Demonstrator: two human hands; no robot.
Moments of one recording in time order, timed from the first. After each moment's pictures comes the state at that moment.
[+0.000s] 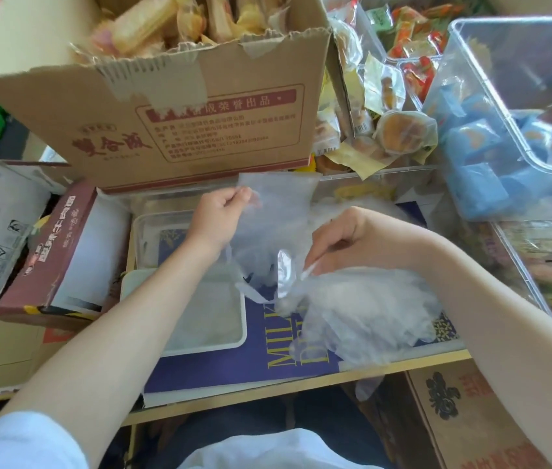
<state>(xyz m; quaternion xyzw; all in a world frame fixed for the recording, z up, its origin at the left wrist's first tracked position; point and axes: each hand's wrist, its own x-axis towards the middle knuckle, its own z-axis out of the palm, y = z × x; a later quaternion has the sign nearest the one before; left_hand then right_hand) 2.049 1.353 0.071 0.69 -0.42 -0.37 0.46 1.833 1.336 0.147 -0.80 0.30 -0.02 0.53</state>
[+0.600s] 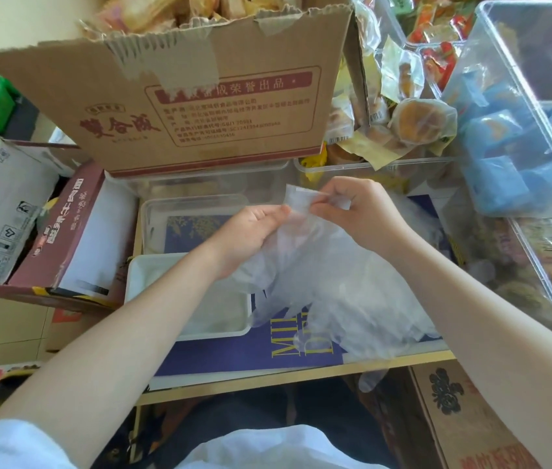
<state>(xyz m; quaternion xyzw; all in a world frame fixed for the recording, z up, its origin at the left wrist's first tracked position) 2.031 1.385 0.079 0.55 -0.47 -0.58 0.37 1.852 1.323 0.109 -0.79 0.45 -0.23 0.36</state>
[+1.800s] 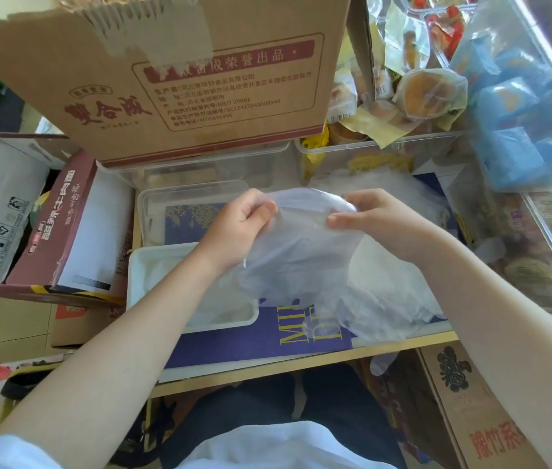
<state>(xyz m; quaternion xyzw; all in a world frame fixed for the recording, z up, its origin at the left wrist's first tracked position) 2.038 1.397 0.069 0.61 -0.50 -0.46 0.40 1.829 1.330 0.084 -0.60 0.46 -0.15 0.64</state>
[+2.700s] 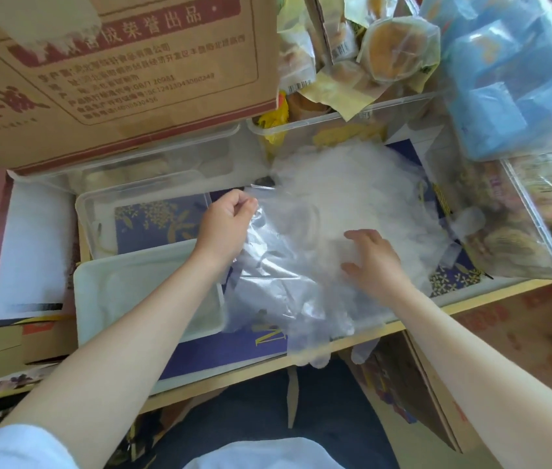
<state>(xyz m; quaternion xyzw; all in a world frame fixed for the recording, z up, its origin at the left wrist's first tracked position) 2.002 1.359 0.012 0.72 -0.45 -0.41 0.33 1.766 1.369 -0.024 -0.68 0.66 0.03 0.31</state>
